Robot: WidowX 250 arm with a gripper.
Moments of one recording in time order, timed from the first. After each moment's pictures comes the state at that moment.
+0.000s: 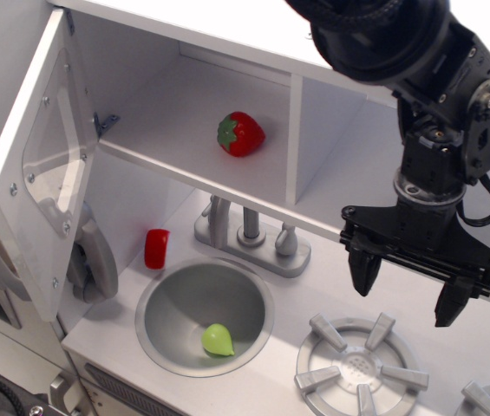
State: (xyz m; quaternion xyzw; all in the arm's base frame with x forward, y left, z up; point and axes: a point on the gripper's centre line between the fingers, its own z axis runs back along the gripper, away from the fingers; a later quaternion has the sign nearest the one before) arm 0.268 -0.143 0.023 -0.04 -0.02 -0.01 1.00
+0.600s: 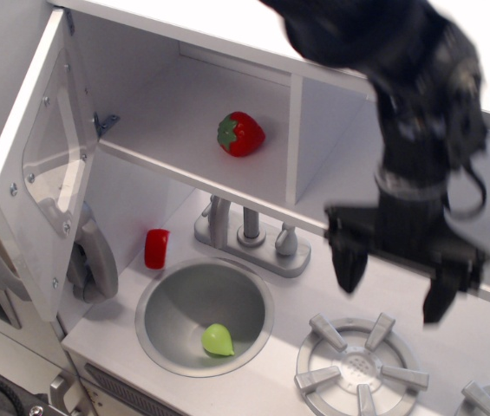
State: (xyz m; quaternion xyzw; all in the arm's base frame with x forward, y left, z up) arm 0.257 -0.127 0.047 -0.06 -0.02 0.00 1.00
